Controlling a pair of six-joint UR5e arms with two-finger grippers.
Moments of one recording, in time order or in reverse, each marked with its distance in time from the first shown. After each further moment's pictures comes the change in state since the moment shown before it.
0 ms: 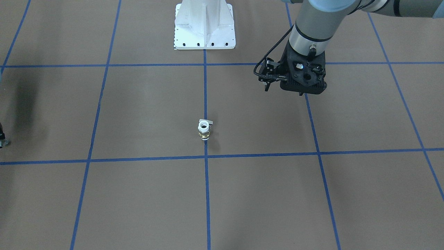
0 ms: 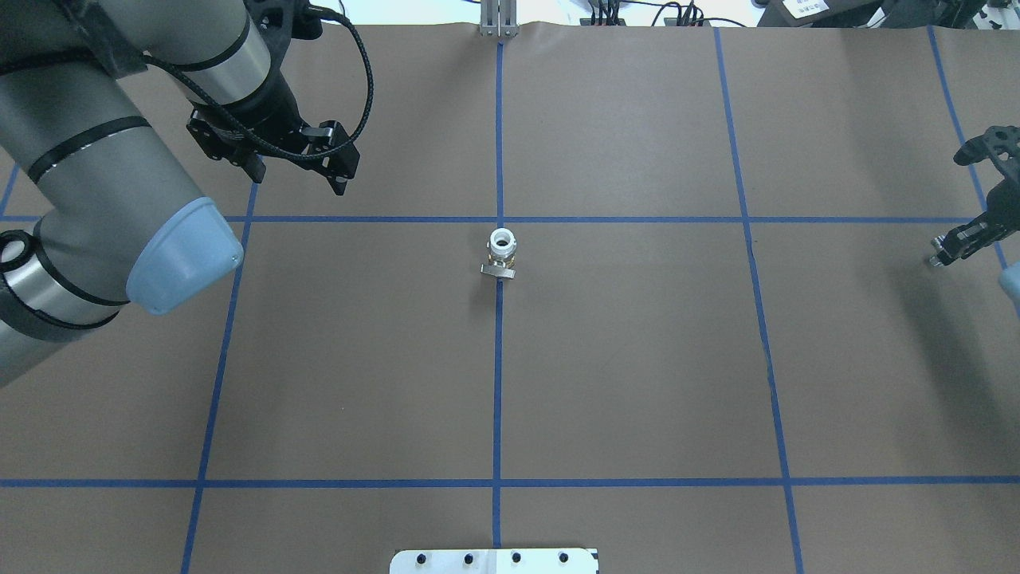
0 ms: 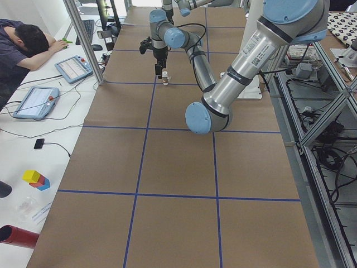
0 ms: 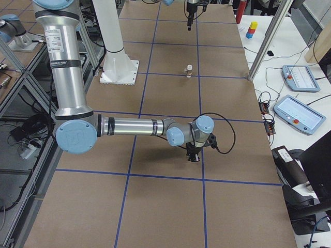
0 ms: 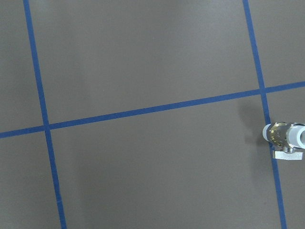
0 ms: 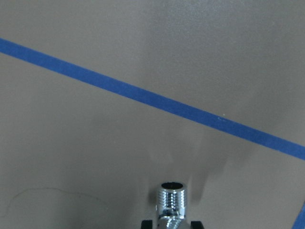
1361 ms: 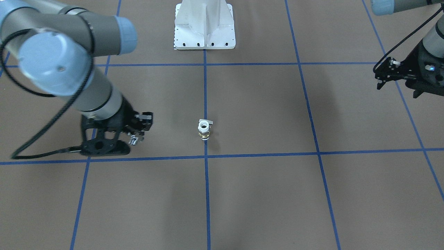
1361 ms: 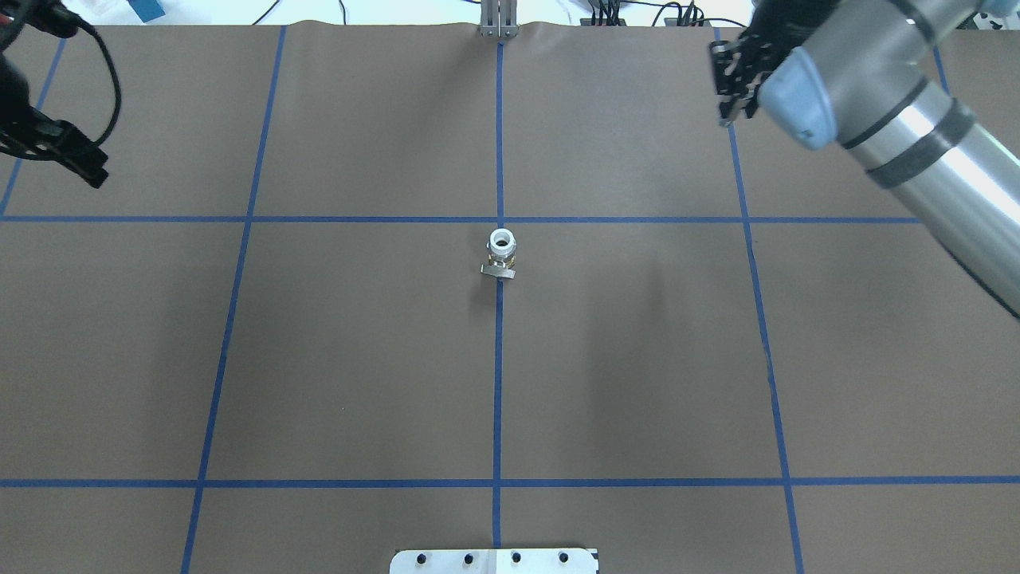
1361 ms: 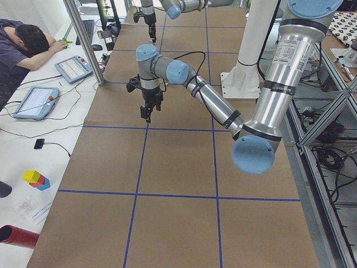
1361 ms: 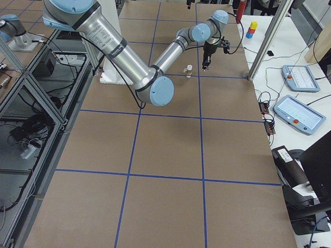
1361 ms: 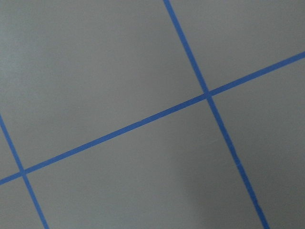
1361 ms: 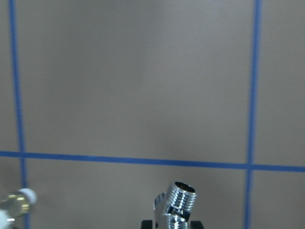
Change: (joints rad) left arm -0.328 0.455 -0.108 -0.018 -0.033 0.670; right arm -0.312 0.785 0.121 -0.593 -0.050 0.783
